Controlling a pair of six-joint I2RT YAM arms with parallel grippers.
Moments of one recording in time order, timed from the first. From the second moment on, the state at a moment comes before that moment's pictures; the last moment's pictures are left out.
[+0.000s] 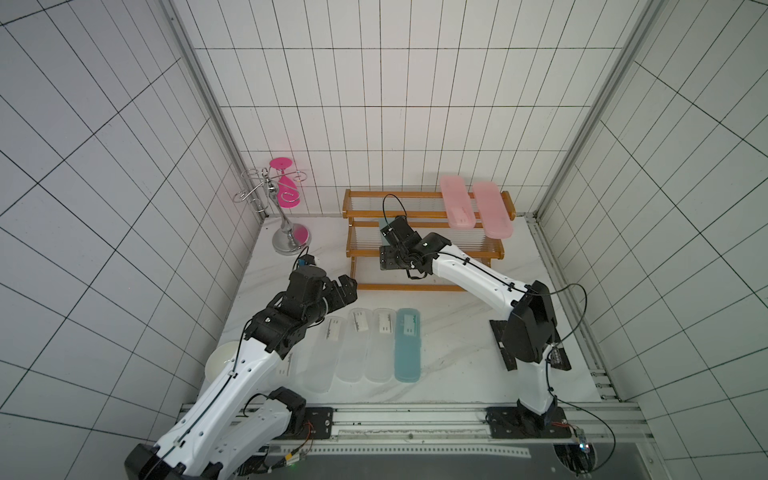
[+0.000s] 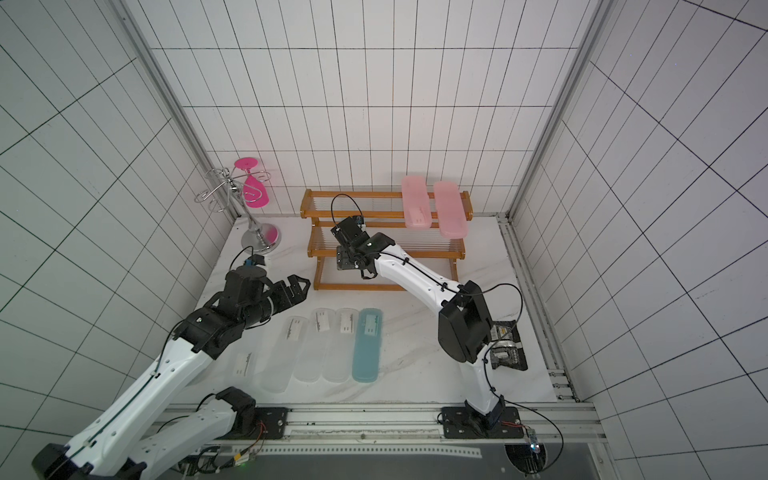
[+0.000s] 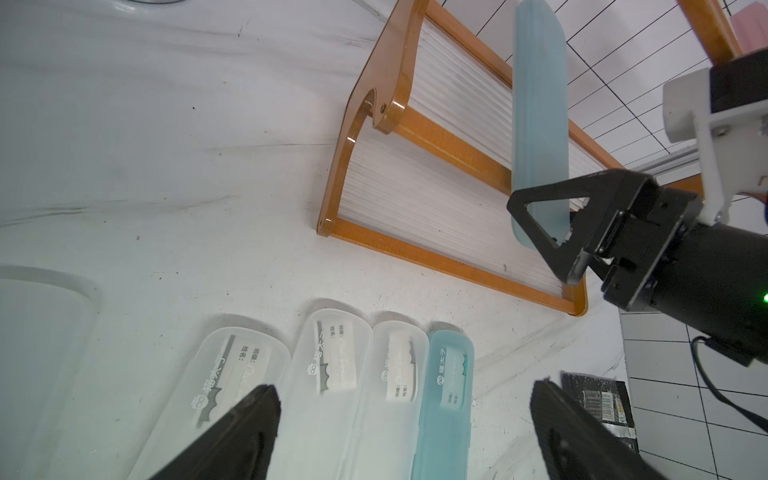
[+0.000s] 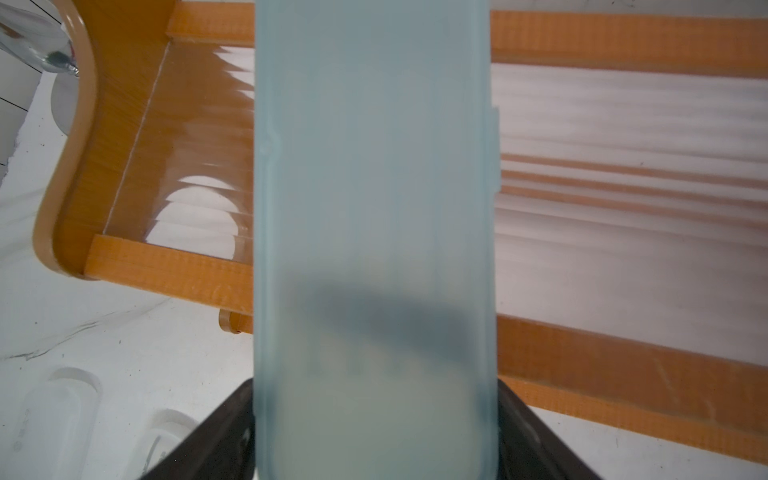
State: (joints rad) left arm -0.44 0.90 0.88 -0.66 -0.01 -0.78; right arm 0.89 2.01 1.88 -0.79 0.29 0.56
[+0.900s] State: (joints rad) left arm -0.51 0.83 0.86 -0.71 0.06 -0.91; right arm 1.06 1.37 1.22 -0.78 0.32 0.68
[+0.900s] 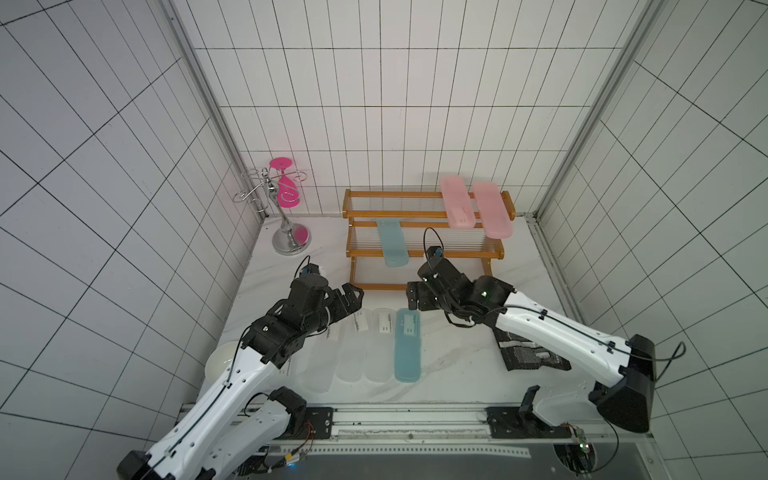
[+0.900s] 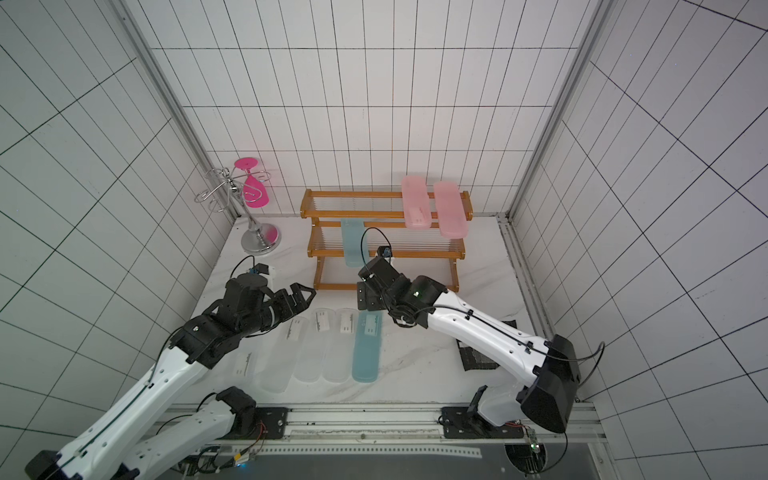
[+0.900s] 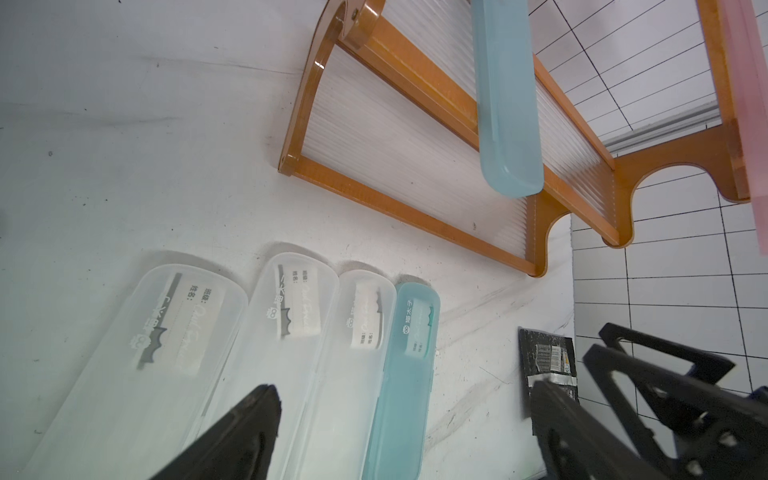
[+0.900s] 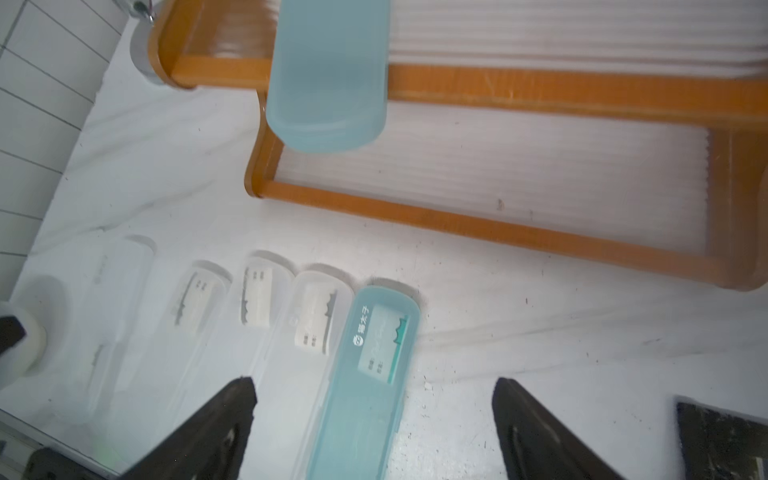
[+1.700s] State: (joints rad) left arm -0.52 0.78 0.80 -0.83 0.03 -0.91; right arm 1.34 1.64 0.95 -0.62 0.33 0.99
